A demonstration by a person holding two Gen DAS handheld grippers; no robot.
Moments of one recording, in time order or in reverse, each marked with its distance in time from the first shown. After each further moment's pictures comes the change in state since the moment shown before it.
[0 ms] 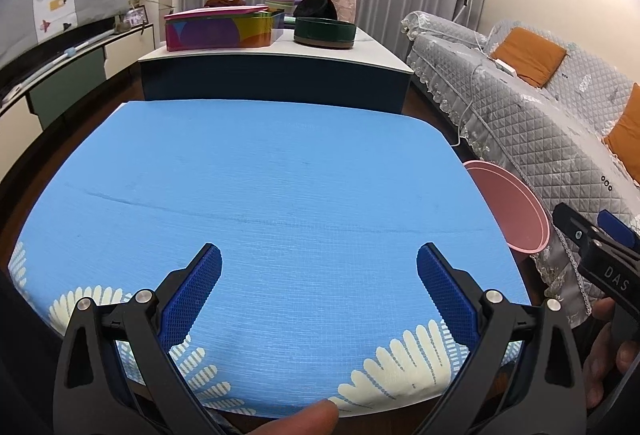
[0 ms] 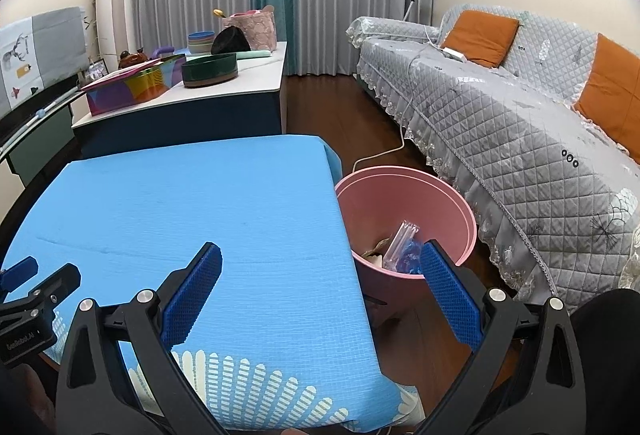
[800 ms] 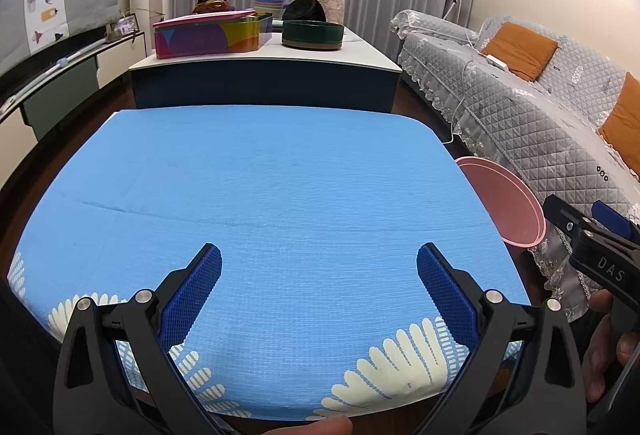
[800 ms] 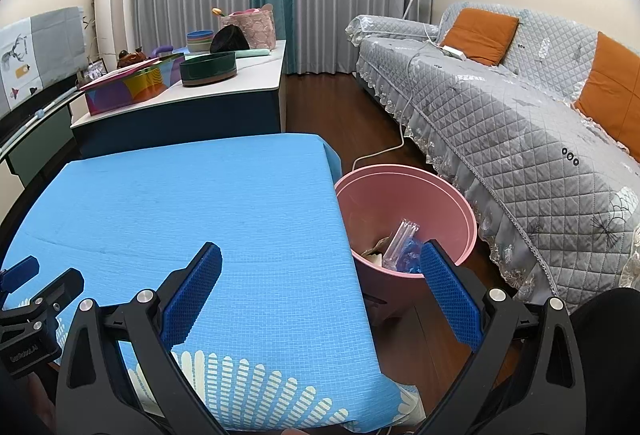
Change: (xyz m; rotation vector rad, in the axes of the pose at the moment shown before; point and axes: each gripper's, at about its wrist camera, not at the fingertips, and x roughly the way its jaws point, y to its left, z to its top) left arm 0.000 -0.008 0.001 0.031 -0.009 -0.013; right arm 0.001 -0.002 0.000 0.001 0.002 0.000
